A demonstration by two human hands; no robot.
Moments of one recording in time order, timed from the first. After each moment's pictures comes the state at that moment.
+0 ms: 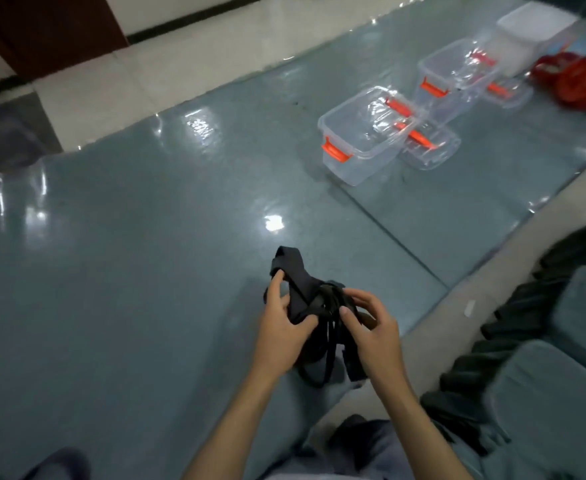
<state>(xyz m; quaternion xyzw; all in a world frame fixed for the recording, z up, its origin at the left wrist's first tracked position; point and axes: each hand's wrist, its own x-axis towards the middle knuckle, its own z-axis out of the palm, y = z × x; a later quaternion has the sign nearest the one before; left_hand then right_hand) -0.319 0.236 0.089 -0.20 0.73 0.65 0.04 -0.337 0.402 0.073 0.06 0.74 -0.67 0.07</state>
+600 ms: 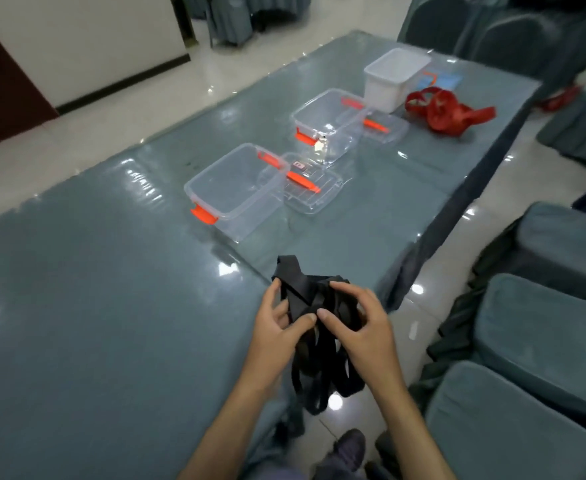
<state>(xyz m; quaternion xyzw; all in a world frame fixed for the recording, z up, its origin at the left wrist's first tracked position) -0.467 0.498 0.125 -0.14 0.64 0.75 0.08 -0.466 0.654 0.120 0.02 0.76 -0.65 -0.04</state>
